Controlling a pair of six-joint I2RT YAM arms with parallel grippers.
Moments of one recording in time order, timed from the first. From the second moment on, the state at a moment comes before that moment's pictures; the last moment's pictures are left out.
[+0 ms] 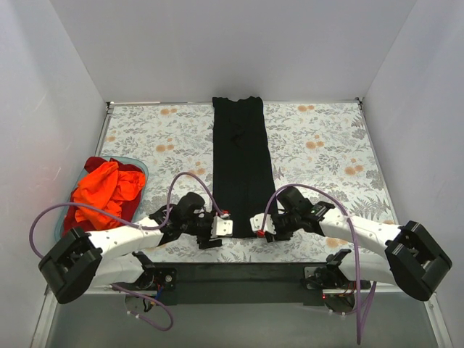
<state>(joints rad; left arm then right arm) -0.83 1.15 0.40 -0.04 0.54 0.64 0.79 1.17 0.49 -0.37 -0.49 -0.95</state>
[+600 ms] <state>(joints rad) -0.83 1.32 0.42 0.11 0.49 0.69 0.79 1.23 0.48 -0.22 -0.46 -0.94</state>
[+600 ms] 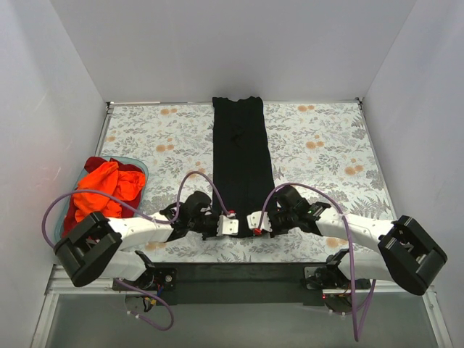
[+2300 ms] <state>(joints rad) -0.35 1.86 1.18 -0.03 0.71 0.97 0.43 1.77 1.23 -0.42 -0.57 -1.29</state>
